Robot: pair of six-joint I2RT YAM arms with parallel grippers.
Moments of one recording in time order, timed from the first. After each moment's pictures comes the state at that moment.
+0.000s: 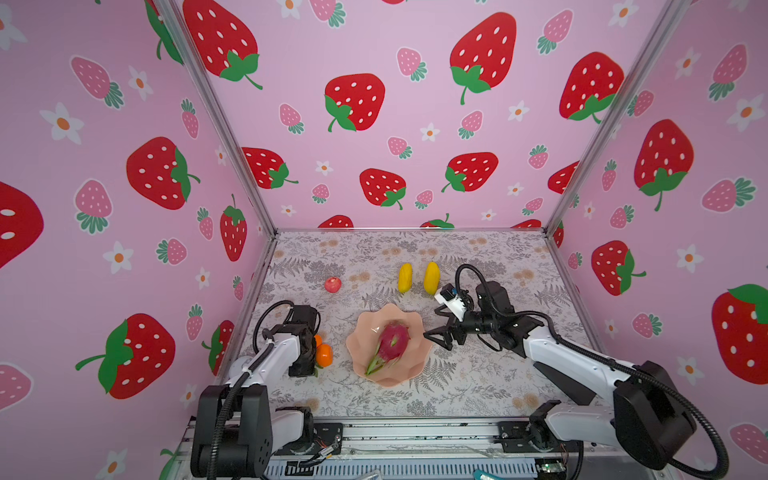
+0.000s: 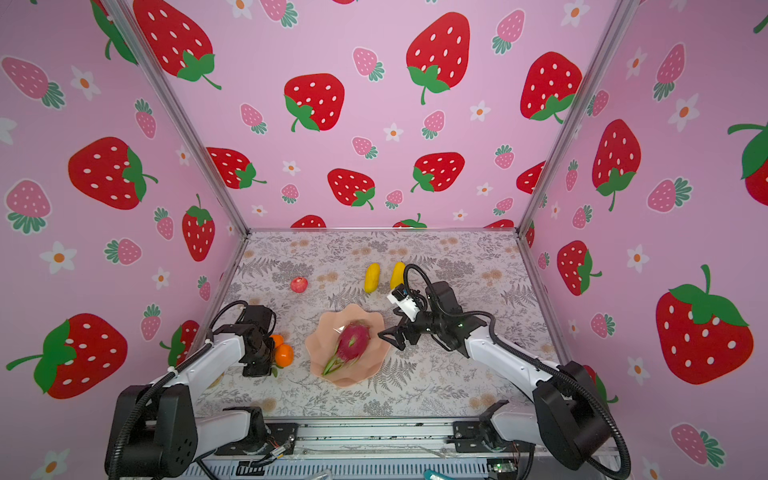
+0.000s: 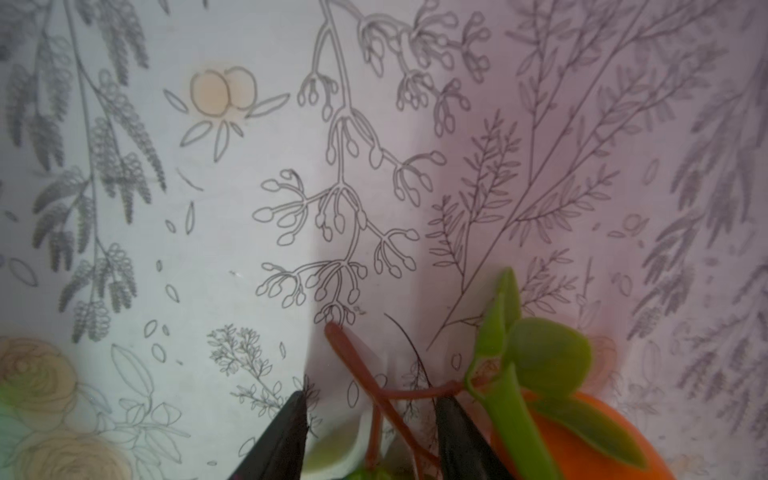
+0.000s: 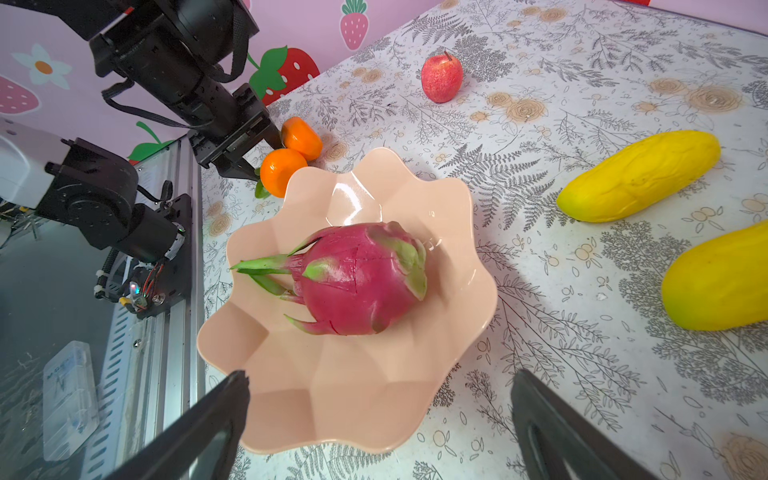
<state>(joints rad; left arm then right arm) 0.00 1.24 0.58 -0.79 -0.18 -1.71 0.66 1.28 0.70 -0.03 -0.65 -0.11</state>
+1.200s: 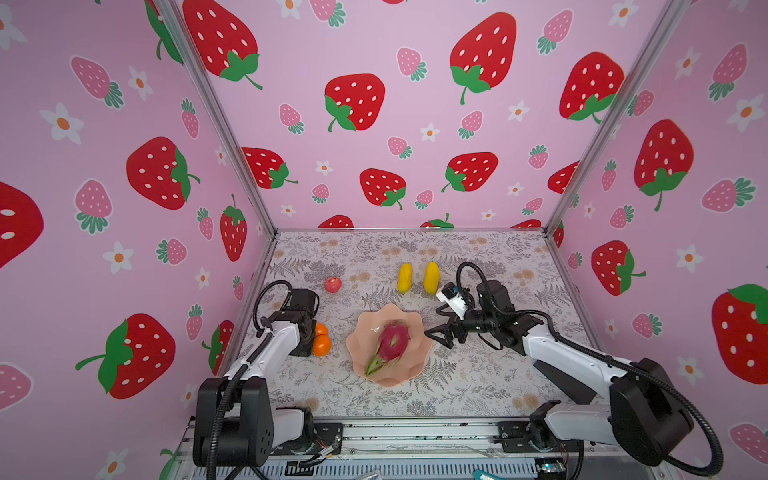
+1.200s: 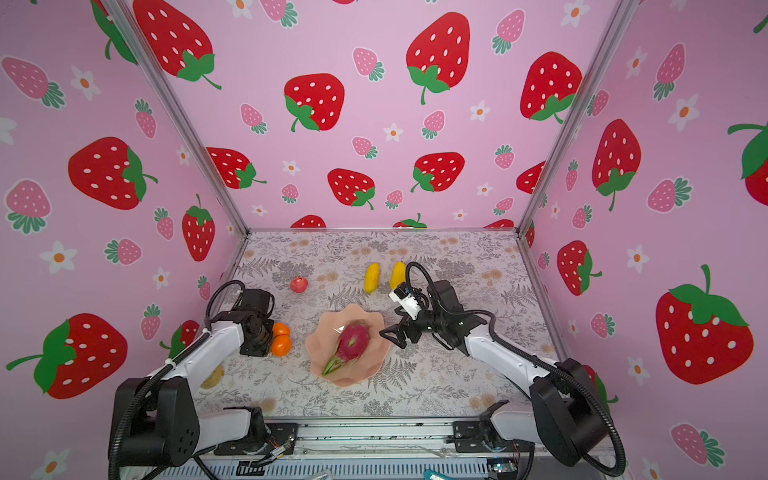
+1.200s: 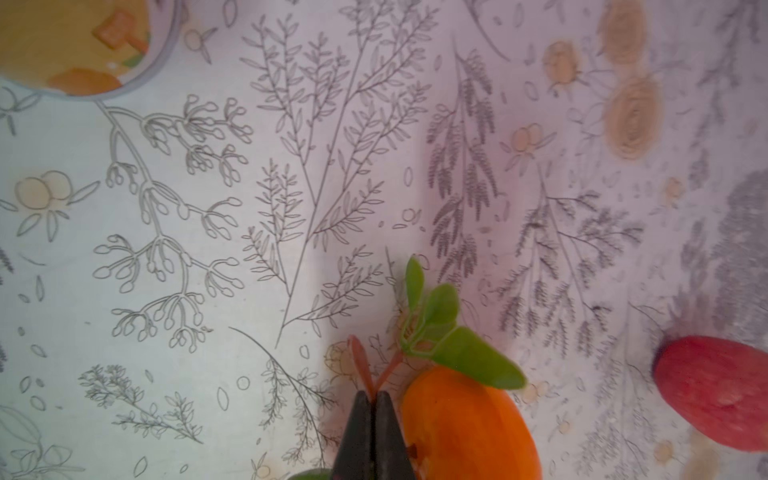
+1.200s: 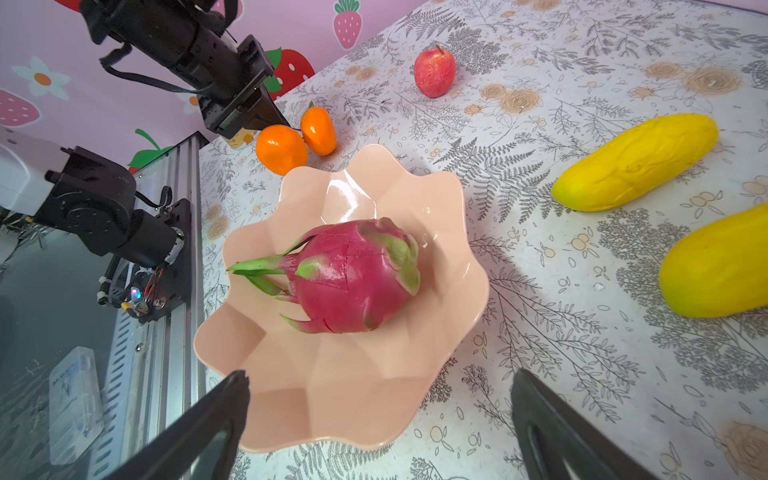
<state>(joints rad) -0.01 1.27 0.73 -0.73 -0.24 -1.44 0.62 1.29 0.70 -0.03 -0.65 -0.09</state>
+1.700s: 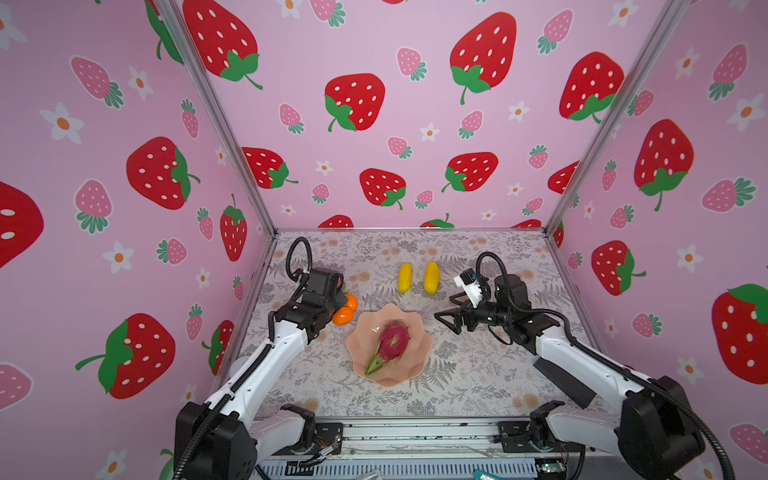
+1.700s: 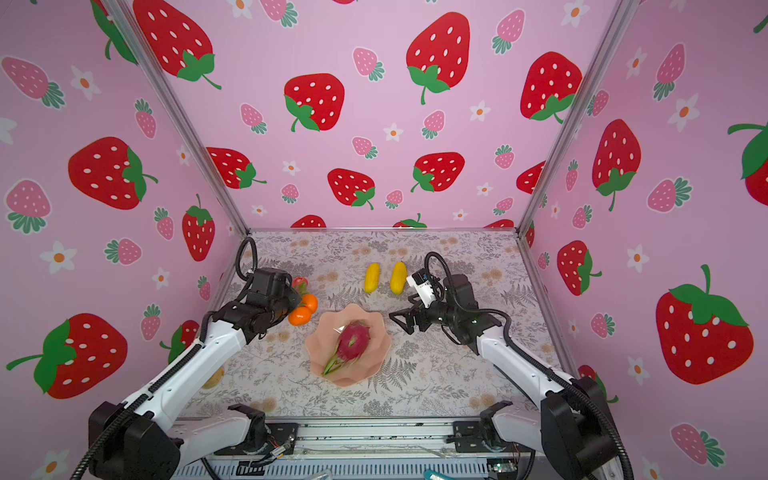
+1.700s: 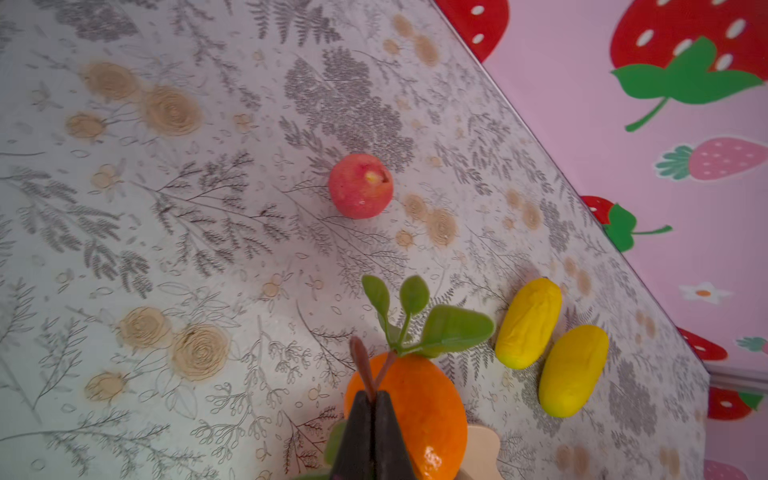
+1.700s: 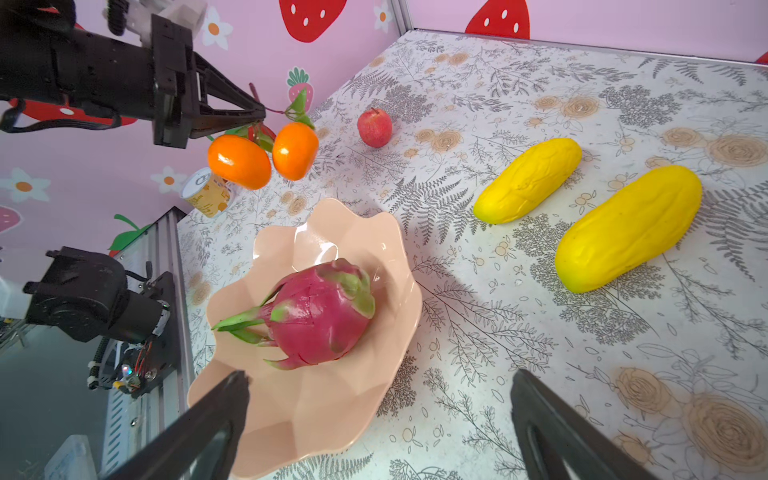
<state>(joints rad) -0.32 1.17 0.91 -0.54 -0.24 -0.89 0.53 1.20 0.71 -0.02 -0.65 0.05</state>
